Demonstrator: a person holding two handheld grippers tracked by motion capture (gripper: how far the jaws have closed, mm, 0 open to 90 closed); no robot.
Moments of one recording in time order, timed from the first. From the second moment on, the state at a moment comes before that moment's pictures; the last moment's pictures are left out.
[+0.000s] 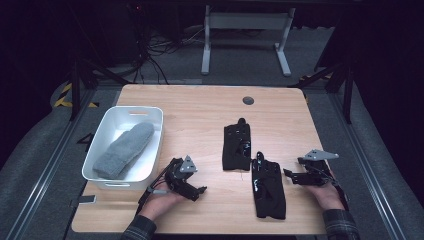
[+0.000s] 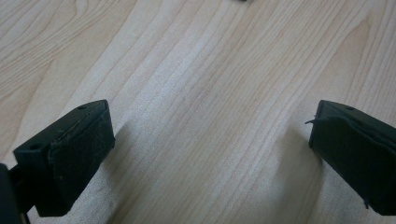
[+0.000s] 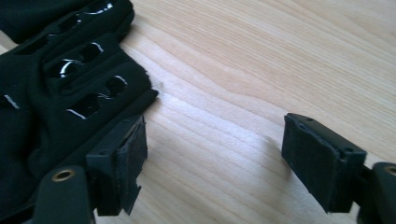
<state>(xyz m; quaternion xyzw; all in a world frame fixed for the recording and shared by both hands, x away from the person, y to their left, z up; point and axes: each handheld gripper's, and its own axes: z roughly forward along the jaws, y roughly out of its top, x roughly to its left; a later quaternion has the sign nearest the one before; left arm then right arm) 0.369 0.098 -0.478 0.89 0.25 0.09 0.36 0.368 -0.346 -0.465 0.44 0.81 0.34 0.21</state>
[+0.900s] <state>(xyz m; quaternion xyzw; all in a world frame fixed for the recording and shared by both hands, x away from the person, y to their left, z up) 0.411 0.056 -0.439 0.88 0.24 0.04 0.40 0.369 -0.350 -0.468 0.44 0.80 0.34 0.21</state>
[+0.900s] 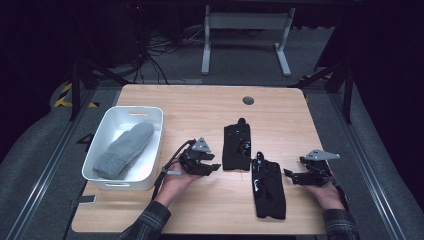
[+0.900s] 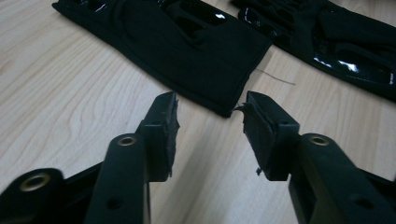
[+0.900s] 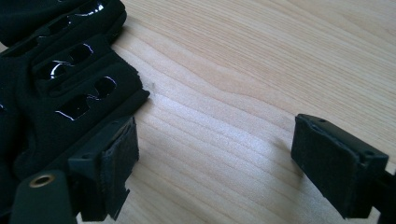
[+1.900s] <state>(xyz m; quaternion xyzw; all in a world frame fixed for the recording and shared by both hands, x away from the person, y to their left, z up) 0.478 -0.029 -0.448 0.90 0.21 0.02 0.39 0.370 -0.350 -0.468 0.44 0.80 0.35 0.21</state>
